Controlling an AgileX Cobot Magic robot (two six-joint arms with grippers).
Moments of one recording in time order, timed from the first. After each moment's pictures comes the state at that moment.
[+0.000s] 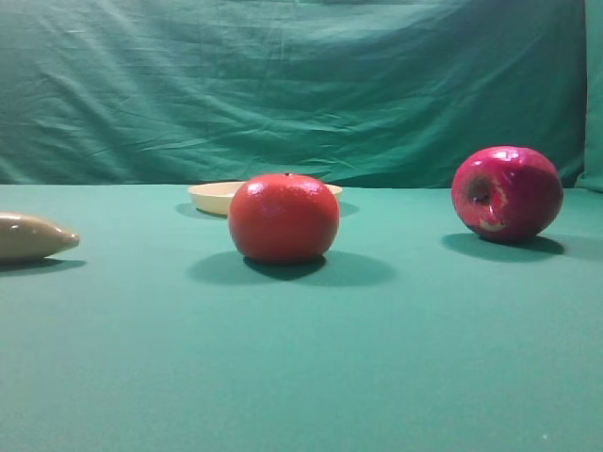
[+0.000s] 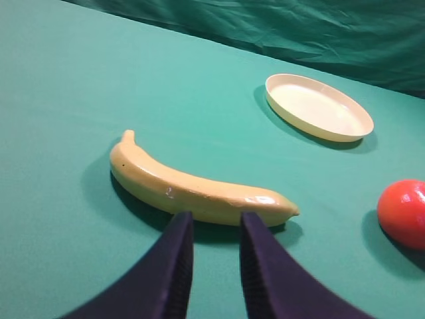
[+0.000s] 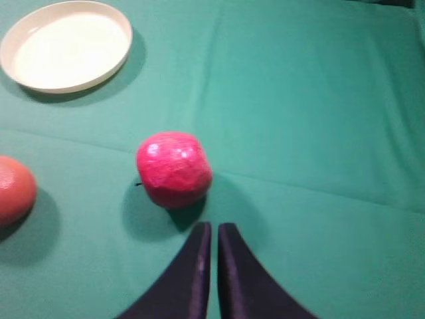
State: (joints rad) left arm 0.02 -0.02 0.02 -0.36 0.34 0.24; right arm 0.09 0.97 -0.76 0.26 0.65 -0.32
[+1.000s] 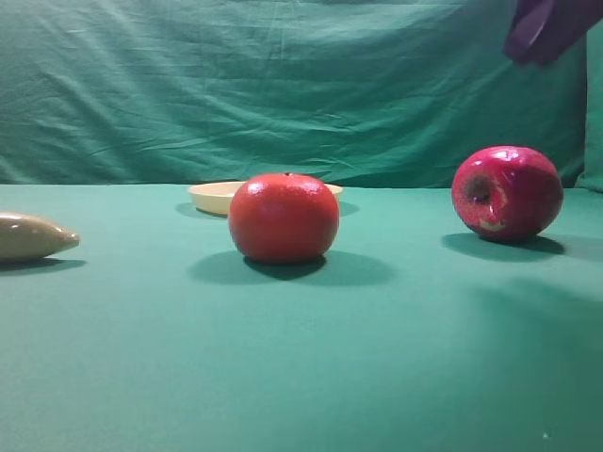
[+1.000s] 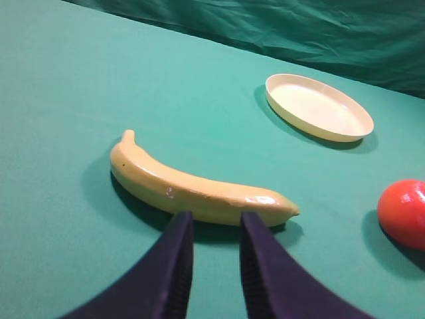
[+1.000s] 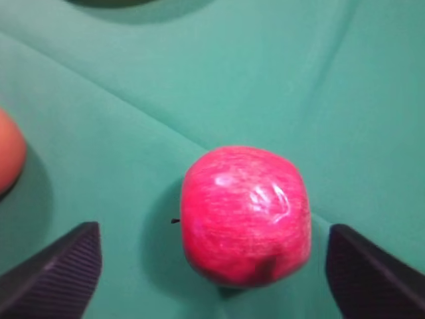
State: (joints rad) left arm 0.02 -0.02 0.02 -0.36 0.34 0.24; right arm 0.24 1.62 -1.06 0.30 0.60 -0.47
